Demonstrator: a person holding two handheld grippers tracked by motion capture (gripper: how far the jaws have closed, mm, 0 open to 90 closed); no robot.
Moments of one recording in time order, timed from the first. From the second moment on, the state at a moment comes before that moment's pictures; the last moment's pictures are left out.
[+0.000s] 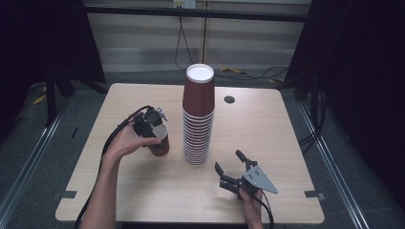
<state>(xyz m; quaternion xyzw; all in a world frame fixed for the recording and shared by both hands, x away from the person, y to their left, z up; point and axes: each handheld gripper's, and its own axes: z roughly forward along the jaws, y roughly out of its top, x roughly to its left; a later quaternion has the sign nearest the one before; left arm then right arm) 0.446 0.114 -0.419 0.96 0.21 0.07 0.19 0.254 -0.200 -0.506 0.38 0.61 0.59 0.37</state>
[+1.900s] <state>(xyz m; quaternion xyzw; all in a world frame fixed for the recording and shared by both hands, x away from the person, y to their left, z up) 0.401 0.176 -0.481 0.87 0.29 0.09 0.39 0.254 -0.200 -0.505 0.37 0.61 0.60 0.37</state>
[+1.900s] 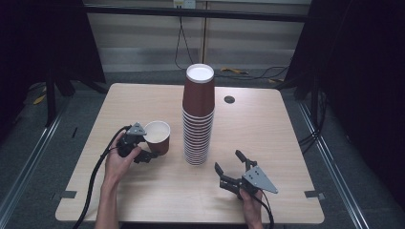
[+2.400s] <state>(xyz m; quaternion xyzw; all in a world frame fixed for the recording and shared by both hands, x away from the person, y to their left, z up) 0.363 0.189 -0.481 0.81 0.30 0.13 0.48 0.254 -0.200 -0.506 0.37 0.61 0.60 0.37</state>
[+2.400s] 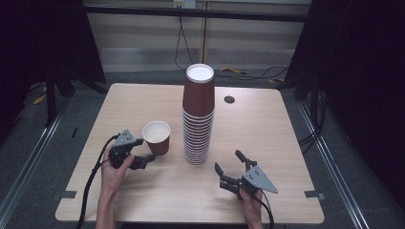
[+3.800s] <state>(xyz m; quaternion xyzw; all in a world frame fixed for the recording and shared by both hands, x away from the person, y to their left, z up) 0.271 0.144 -0.509 0.71 0.29 0.23 0.60 0.254 -0.200 -0.505 0.37 0.61 0.60 0.37</state>
